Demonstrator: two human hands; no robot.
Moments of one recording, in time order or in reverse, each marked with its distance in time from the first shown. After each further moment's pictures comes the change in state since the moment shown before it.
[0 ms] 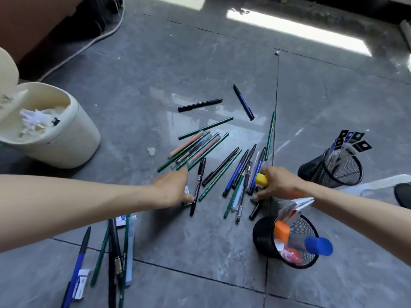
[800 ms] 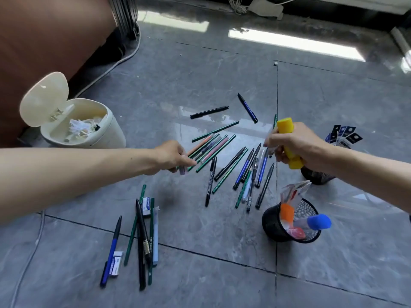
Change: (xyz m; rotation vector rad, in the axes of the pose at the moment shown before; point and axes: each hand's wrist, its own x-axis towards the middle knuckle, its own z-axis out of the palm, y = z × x) left_hand -0.021 -0.025 -0.069 -0.539 0.049 -0.025; right_hand -0.075 -0.064 -0.075 0.866 0.261 -0.079
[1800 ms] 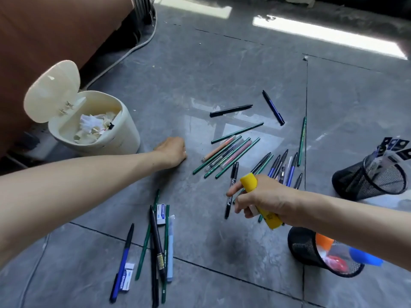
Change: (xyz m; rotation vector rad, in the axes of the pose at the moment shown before) left_hand 0.070 -0.056 -0.024 0.458 0.222 -0.054; right_hand -0.002 0.004 0.117 0.007 -0.398 0.313
